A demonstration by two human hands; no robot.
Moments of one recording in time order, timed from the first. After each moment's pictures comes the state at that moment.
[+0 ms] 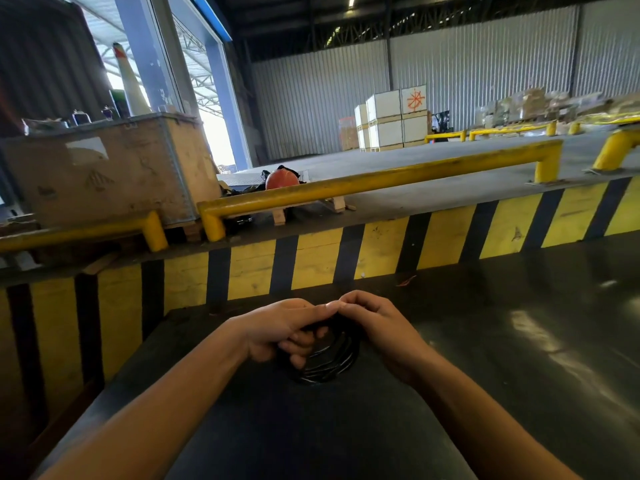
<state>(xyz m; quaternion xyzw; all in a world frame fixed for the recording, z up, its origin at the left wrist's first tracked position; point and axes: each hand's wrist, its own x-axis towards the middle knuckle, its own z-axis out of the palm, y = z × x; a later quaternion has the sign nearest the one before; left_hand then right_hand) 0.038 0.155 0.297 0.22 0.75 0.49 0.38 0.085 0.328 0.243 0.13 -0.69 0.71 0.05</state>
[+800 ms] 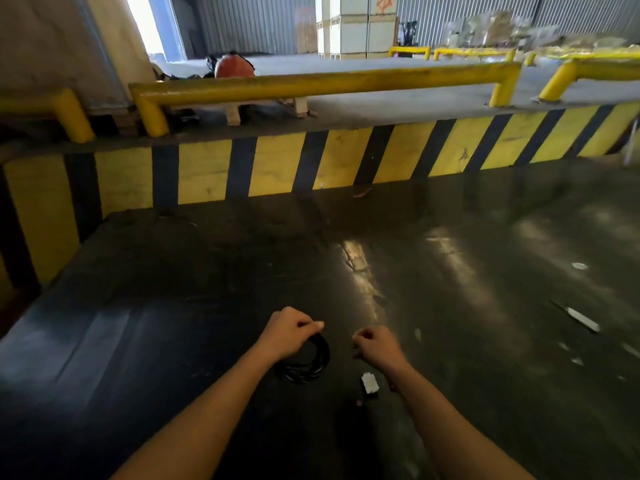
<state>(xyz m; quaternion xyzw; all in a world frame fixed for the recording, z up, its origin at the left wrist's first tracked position) 0.086 0.143 0.072 0.20 0.91 0.34 0.15 0.150 0.323 0.024 -0.23 -0.82 0.53 -0.03</state>
